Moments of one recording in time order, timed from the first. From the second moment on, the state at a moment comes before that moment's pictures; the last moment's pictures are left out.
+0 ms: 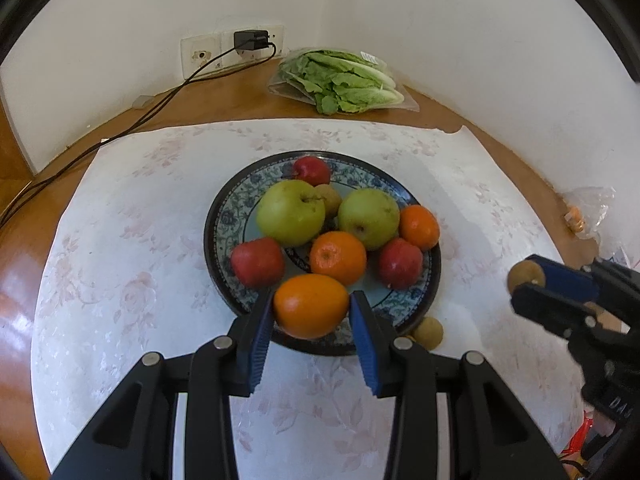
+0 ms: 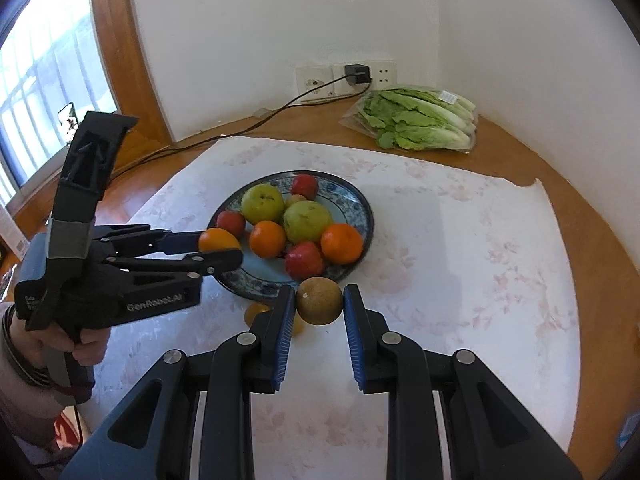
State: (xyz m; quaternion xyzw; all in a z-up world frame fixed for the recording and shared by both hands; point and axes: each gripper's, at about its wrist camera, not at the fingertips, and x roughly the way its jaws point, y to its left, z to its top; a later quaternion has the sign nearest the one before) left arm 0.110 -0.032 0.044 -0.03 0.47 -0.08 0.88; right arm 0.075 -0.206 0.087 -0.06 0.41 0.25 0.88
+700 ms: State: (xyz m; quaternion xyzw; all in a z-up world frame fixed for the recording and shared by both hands) left arm 0.128 -0.025 0.029 -0.04 0.47 -0.07 0.88; right arm 0.127 -0.180 0.041 -0.08 0.44 0.26 0.86
